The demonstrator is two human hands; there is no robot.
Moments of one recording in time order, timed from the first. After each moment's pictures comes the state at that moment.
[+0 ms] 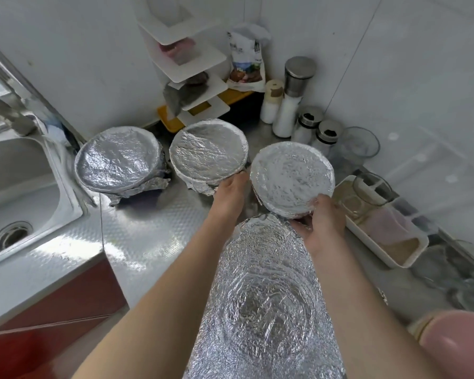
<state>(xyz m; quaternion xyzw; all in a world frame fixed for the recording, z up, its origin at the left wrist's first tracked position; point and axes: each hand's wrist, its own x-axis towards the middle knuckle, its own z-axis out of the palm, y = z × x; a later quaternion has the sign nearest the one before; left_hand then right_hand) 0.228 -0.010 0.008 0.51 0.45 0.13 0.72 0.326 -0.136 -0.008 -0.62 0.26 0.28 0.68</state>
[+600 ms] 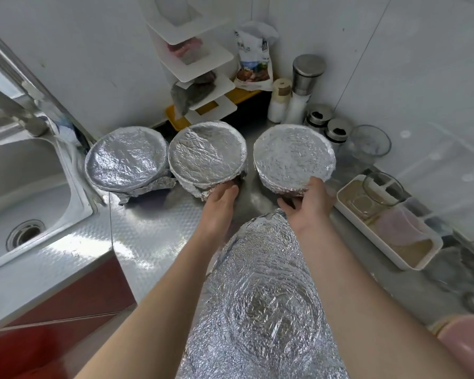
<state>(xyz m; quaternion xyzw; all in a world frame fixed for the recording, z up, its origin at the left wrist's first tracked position) 0.191 -0.004 -0.003 0.57 0.45 0.14 0.67 0.324 -0.093 -0.001 -0.51 0.29 0.29 0.76</state>
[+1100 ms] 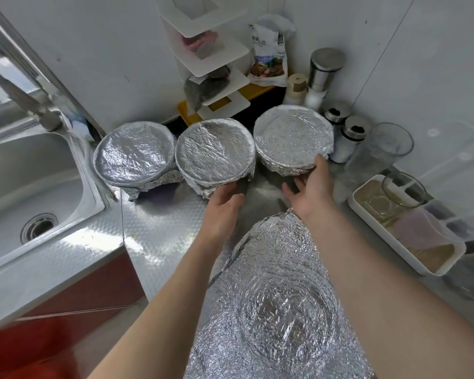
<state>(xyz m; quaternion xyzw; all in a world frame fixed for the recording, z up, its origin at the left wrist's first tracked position) 0.173 -0.002 0.002 0.59 0.48 0.15 0.63 0.336 -0.060 -0.004 -0.53 0.23 0.35 0.74</state>
